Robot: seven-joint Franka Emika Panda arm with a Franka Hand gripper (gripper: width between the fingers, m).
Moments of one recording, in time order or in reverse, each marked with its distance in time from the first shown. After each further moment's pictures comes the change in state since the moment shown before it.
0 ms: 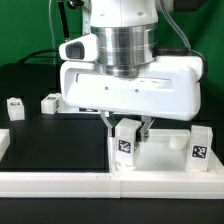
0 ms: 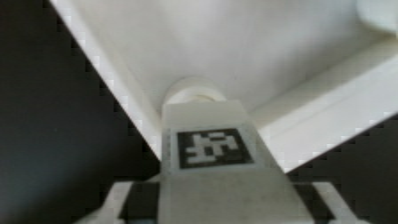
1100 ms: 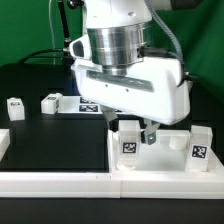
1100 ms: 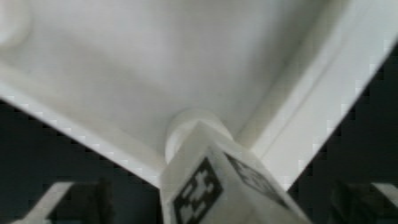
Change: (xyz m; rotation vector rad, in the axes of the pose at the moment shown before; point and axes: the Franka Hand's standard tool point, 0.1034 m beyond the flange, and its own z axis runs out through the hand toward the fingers) arm -0.010 0.001 0.000 0.033 -0.049 0.259
